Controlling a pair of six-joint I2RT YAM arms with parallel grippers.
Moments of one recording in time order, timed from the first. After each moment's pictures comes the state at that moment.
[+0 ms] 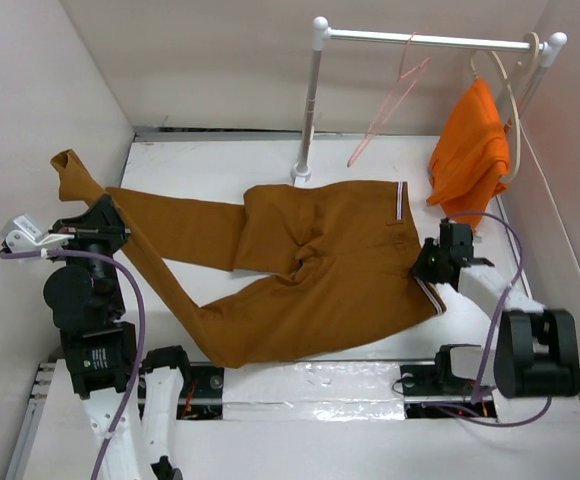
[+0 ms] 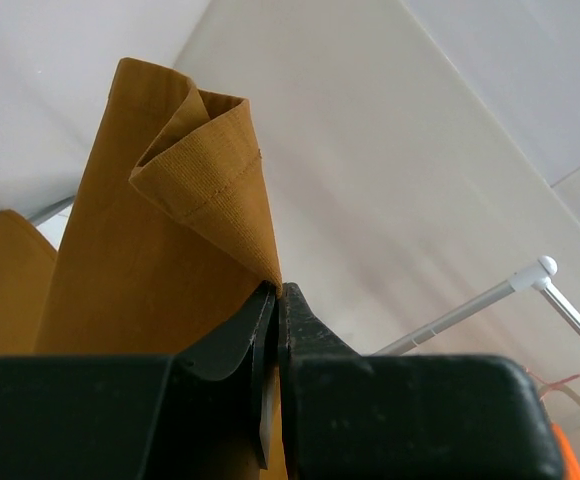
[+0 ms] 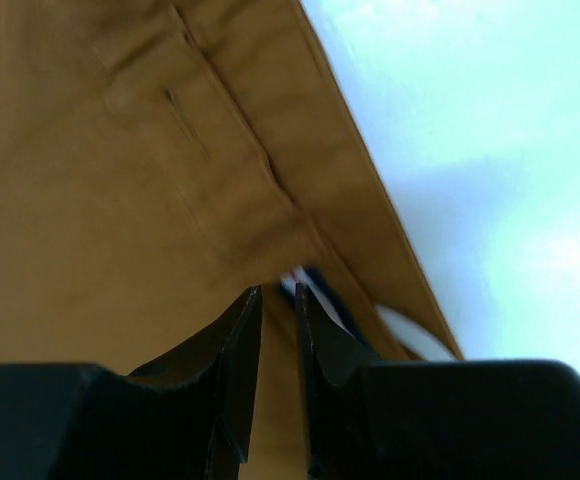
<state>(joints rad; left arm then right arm) 0.17 0.48 1.03 -0.37 -0.17 -0.71 0.00 1.17 0.50 -0.25 -0.08 0.44</state>
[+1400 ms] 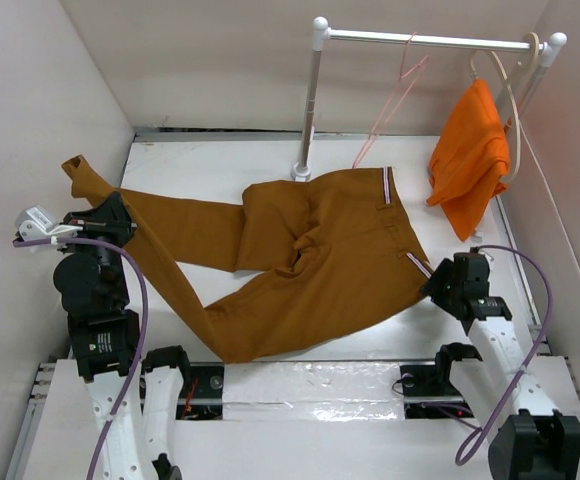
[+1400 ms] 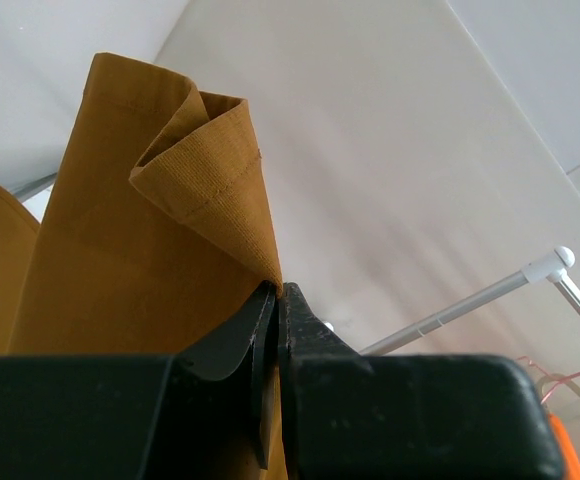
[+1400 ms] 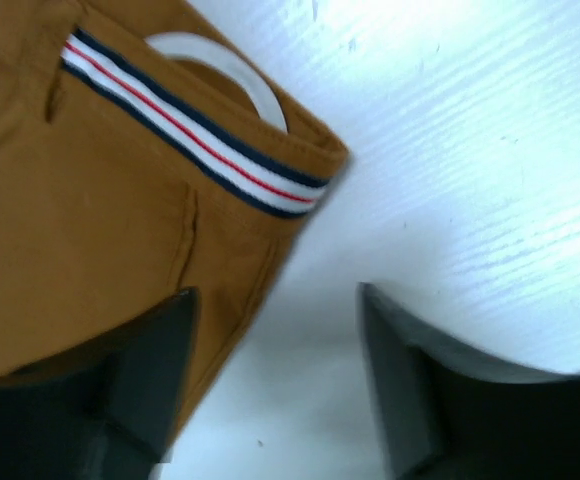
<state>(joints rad) 0.17 0.51 0.95 -0.30 -0.14 -0.74 -0.03 0.74 0.38 -0.54 0.10 0.60</state>
